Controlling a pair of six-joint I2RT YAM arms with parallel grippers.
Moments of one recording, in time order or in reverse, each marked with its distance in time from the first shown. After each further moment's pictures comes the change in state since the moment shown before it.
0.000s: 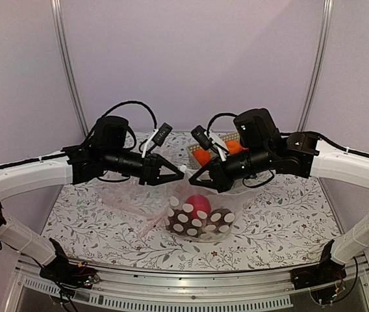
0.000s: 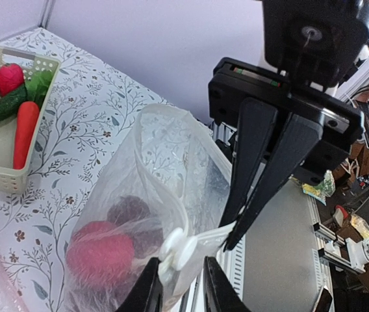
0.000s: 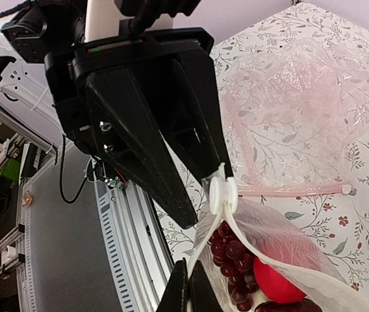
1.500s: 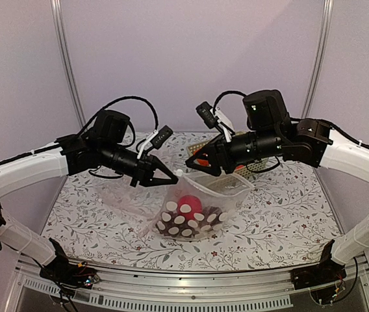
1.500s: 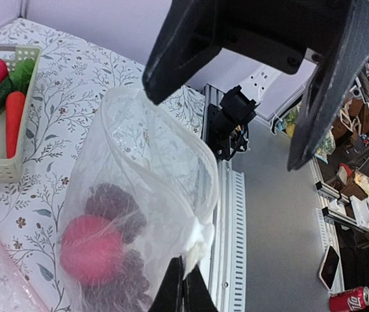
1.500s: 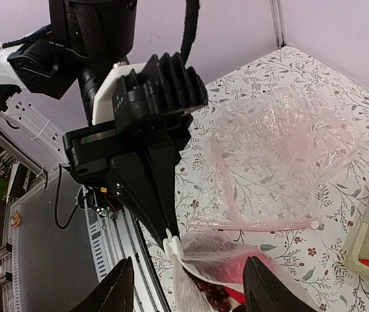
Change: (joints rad) left arm 0.006 -0.008 0.116 -0.307 0.059 0.225; right arm 0.000 -0.023 0.123 -0.049 0.095 -0.037
